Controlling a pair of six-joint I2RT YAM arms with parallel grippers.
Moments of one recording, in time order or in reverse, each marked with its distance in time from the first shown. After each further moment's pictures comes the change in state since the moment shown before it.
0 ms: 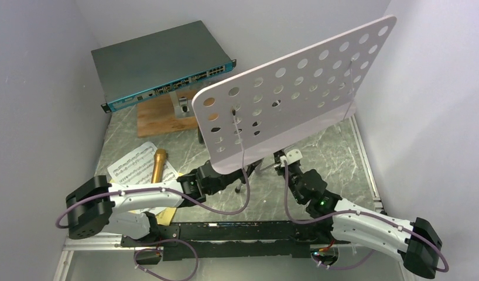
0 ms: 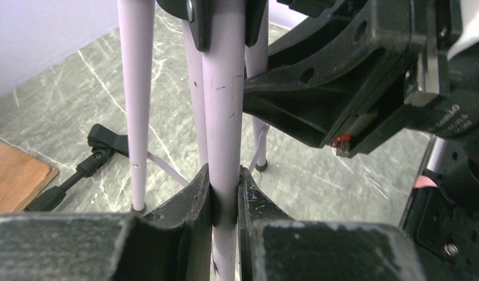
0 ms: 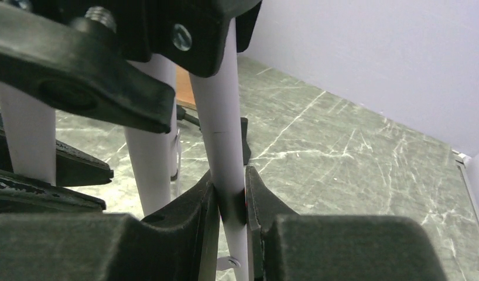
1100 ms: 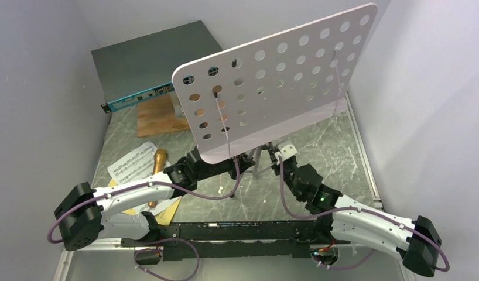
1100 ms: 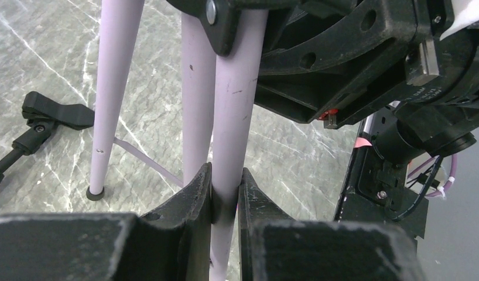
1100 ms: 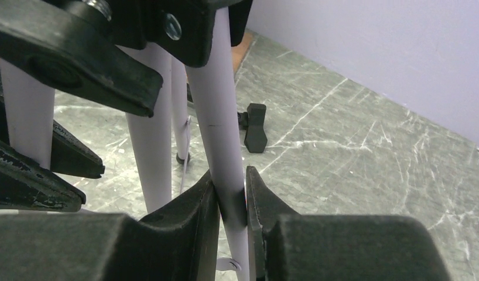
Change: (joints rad) left arm 0.200 -0.104 0.019 -0.250 0.394 -0.164; right arm 0.004 0.040 0.106 -0.208 -0.056 0.068
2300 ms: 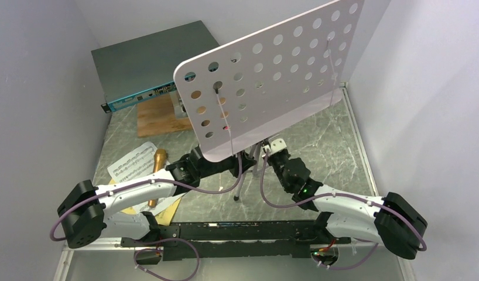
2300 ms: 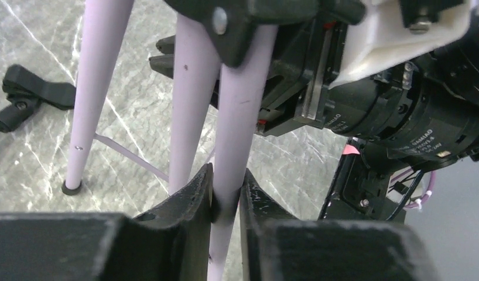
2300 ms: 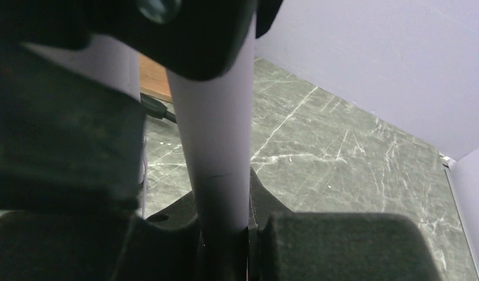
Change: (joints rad) left arm 0.001 0.027 0.042 -0.041 -0.001 -0.087; right arm -0.070 0.316 -0.037 0.438 -0.008 -0.117
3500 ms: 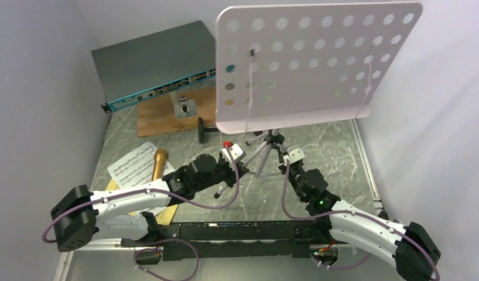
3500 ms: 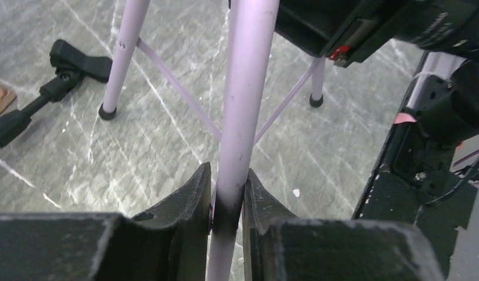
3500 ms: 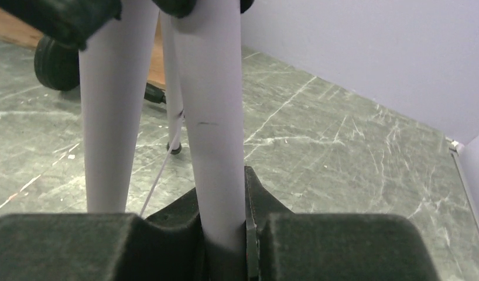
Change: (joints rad) left arm -0.077 -0.069 -0.117 -0.037 -0.217 0.114; right arm -0.067 -0.322 -0.167 -0.129 -0.075 0.029
